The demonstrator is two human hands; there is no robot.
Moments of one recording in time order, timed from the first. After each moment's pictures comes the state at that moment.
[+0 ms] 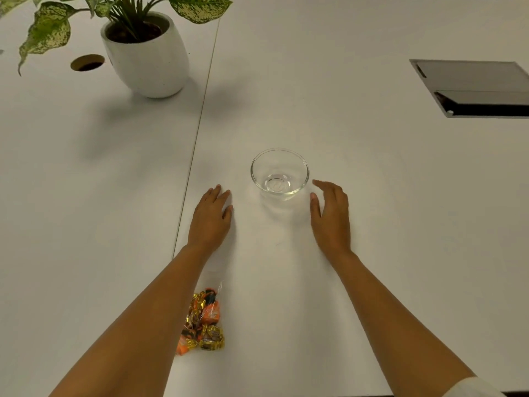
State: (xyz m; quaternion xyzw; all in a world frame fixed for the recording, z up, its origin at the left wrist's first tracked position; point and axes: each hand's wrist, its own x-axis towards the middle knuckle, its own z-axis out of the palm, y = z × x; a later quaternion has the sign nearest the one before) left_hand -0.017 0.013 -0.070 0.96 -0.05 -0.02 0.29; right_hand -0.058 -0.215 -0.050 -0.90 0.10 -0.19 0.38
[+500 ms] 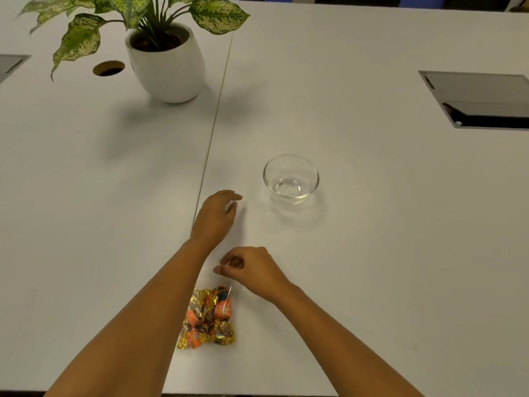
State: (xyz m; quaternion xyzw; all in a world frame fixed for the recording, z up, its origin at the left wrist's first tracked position) left_hand -0.018 0.028 -0.045 0.92 -0.04 -0.02 0.38; right_hand -0.106 -0.085 -0.041 -0.85 -0.05 0.21 0.47
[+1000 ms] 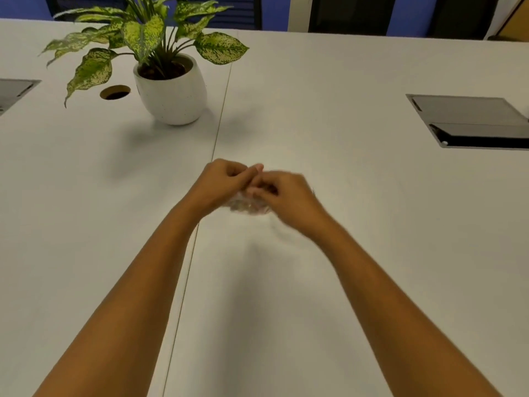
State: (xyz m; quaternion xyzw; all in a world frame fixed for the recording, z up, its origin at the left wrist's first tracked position) left_hand 0.010 0.014 0.089 0.88 -0.11 -0.05 0.46; right_hand -0.036 -0.134 0.099 -0.88 -0.10 0.02 0.47
